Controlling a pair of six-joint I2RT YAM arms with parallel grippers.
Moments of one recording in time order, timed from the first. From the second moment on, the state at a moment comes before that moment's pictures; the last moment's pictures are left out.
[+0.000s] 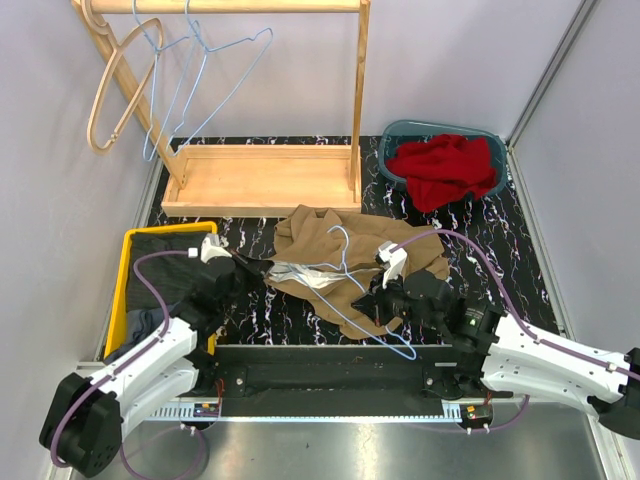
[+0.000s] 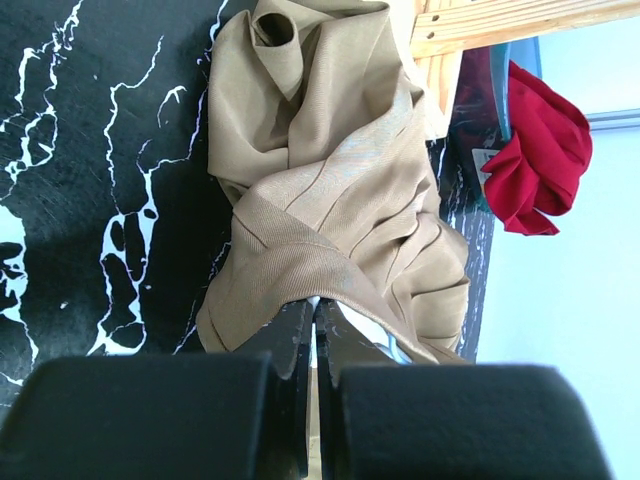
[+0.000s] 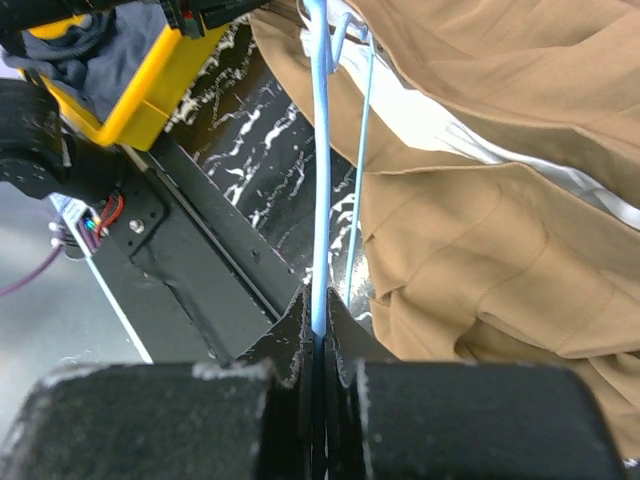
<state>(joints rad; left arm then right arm) -0.48 0.81 0.27 0.10 -0.13 -1.18 1.07 0.77 0.59 -0.22 0.06 0.48</state>
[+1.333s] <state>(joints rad) -0.47 0.89 0.30 0.10 -0.11 -0.82 1.08 1.08 0.60 0.16 0.08 0.36</state>
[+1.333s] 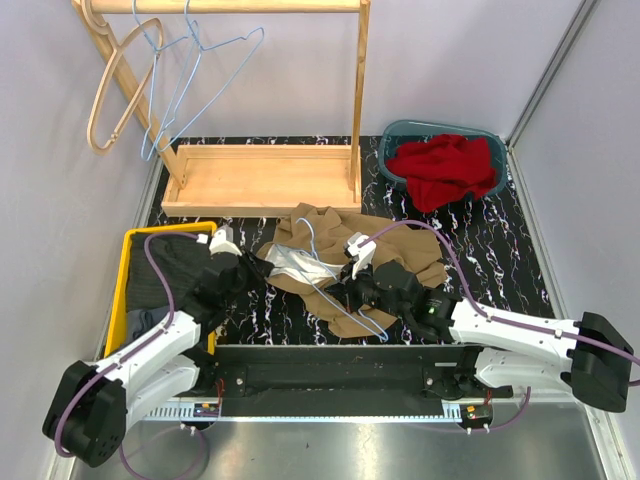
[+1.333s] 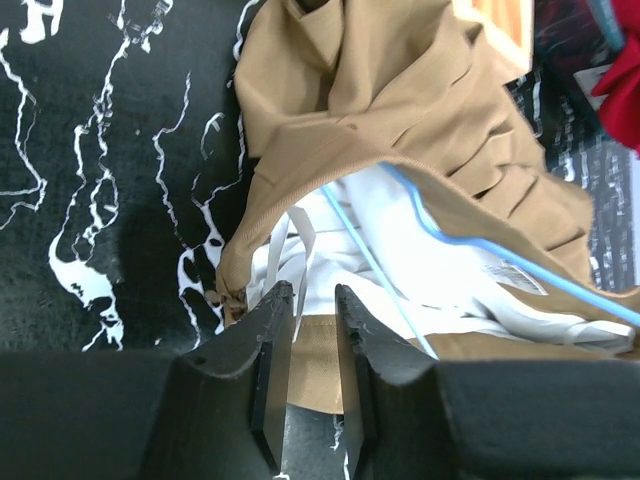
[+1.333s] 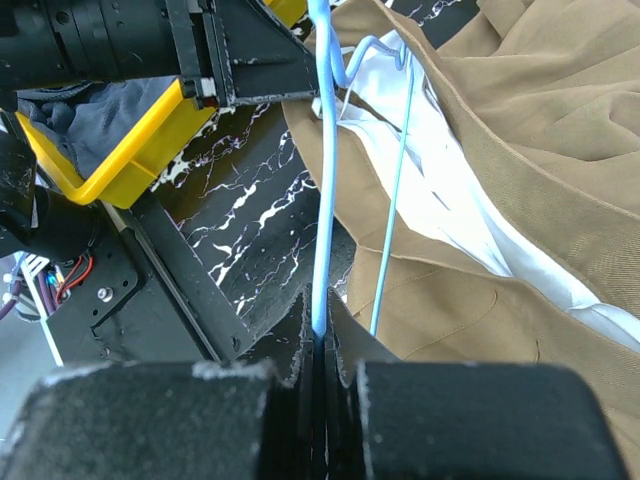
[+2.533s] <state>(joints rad) -0.47 0.95 0.69 -0.40 -0.19 -0.62 1.08 1.09 0.65 0.09 0.03 0.37</state>
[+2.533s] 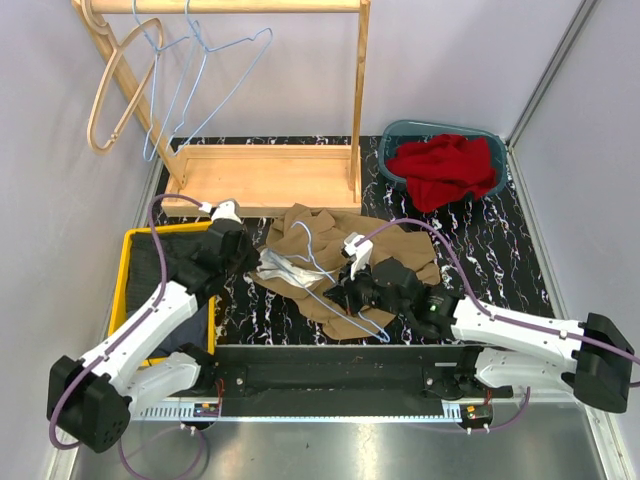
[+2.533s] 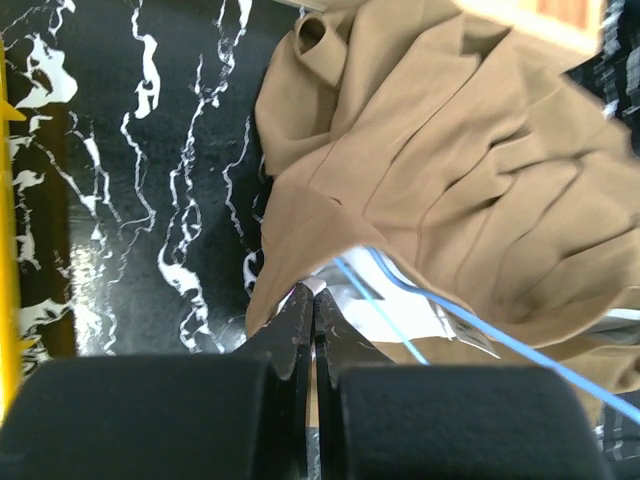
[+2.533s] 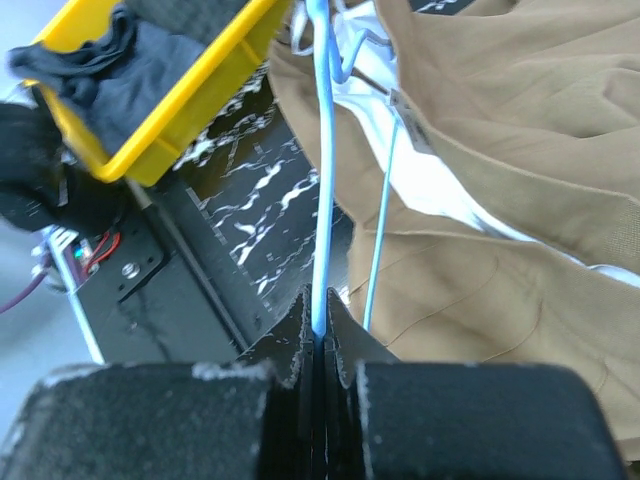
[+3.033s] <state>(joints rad) -0.38 1.05 0.74 -0.48 -0.10 -0.58 1.08 0.97 0.67 0.03 -0.12 0.35</state>
